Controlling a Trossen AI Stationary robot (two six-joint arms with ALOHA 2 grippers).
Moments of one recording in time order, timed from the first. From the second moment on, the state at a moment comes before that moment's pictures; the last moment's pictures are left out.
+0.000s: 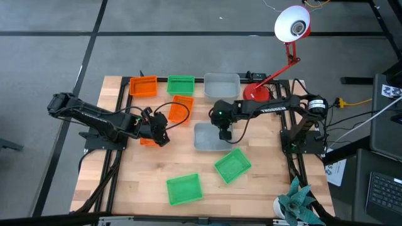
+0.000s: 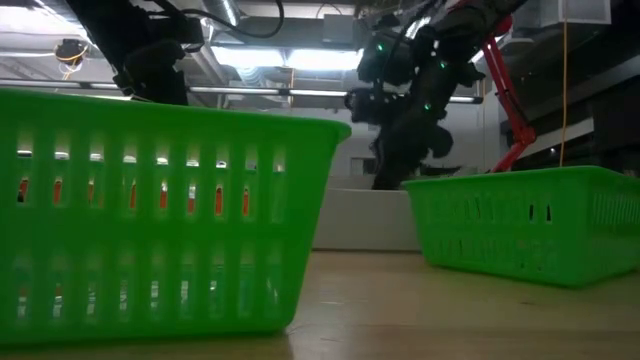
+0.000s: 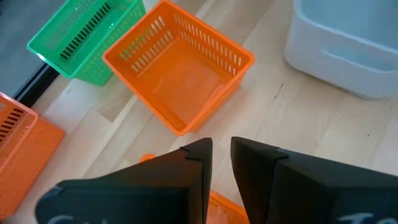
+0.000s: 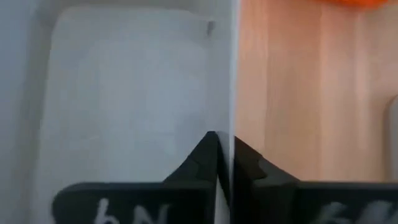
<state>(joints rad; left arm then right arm) -0.21 1.13 0.77 -0.65 -0.64 -0.60 -0.18 1.73 1.08 -0.38 -0.05 -0.27</state>
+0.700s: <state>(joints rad) -0.21 1.13 0.77 -0.66 -0.64 -0.59 -0.59 1.73 1.84 -0.89 0.22 -0.69</state>
